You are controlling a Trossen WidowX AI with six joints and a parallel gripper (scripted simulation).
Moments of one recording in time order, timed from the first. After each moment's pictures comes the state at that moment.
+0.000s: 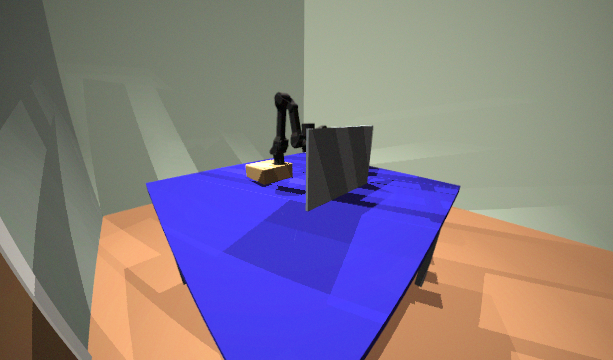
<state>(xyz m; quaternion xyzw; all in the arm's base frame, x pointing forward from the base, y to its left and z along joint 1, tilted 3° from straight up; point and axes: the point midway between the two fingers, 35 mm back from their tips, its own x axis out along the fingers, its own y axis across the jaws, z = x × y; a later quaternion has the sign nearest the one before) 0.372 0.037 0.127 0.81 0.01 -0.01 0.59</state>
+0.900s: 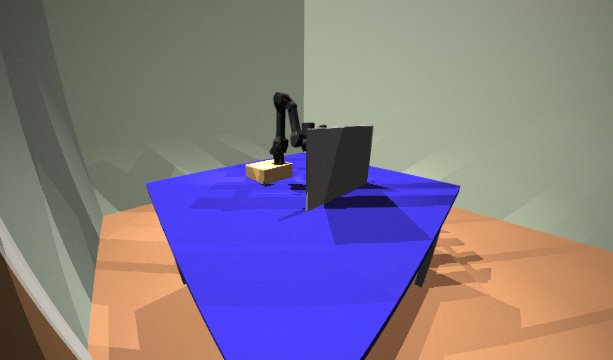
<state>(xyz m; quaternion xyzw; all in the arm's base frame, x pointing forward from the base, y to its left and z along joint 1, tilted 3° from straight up) 0.372 0.036 0.129 0.81 0.02 -0.01 0.59</state>
